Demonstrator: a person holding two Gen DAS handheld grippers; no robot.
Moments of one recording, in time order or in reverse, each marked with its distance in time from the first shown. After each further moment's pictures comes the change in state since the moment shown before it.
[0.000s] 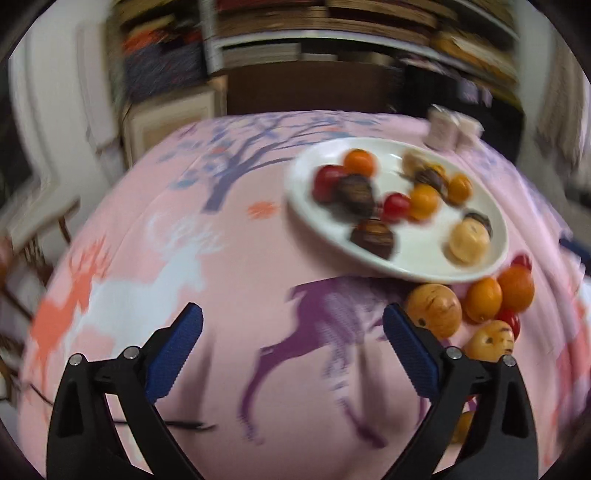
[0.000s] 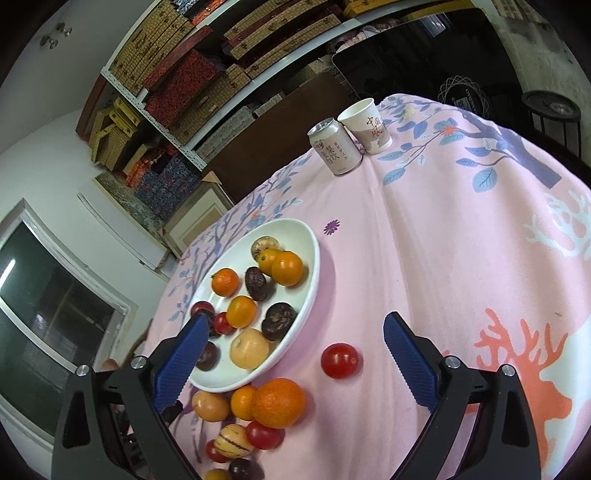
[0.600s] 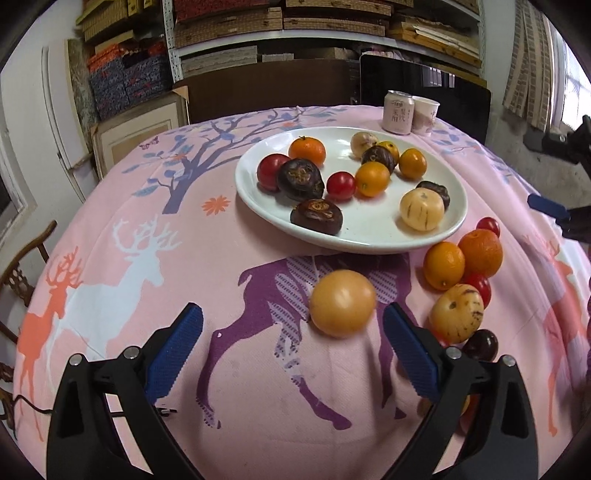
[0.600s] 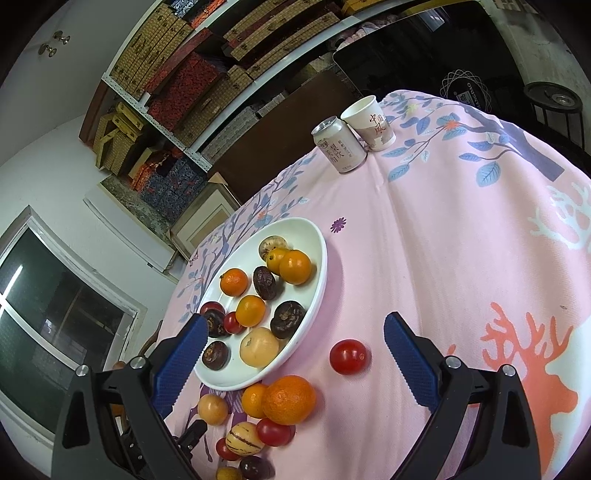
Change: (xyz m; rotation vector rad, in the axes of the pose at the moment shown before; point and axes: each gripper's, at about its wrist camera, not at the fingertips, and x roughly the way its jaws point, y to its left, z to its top) left arm -0.001 -0.037 -0.016 0.157 -0.007 -0.075; right arm -0.004 0.001 0.000 0.016 0.005 0.020
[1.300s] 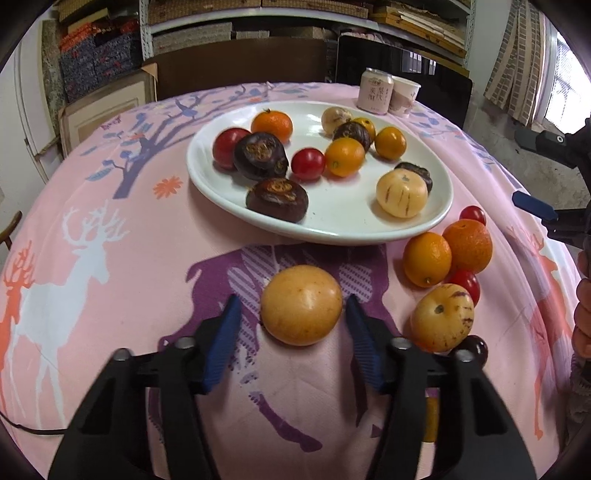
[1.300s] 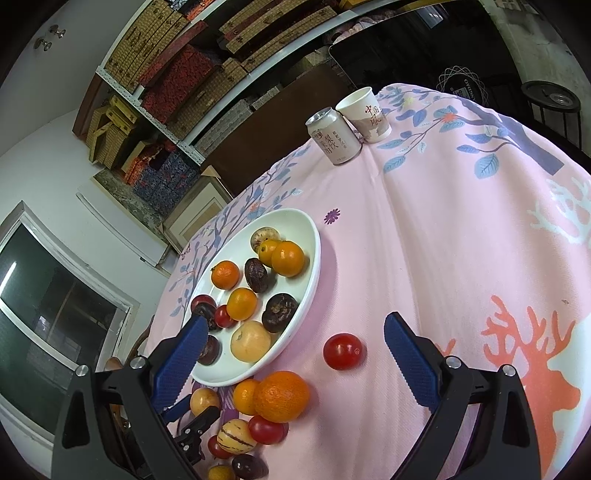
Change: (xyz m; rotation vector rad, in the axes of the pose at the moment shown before) left arm 0.032 -0.010 0.007 0.007 0.092 -0.129; right arm 0.010 -0.002 -0.002 -0.001 0.027 -0.031
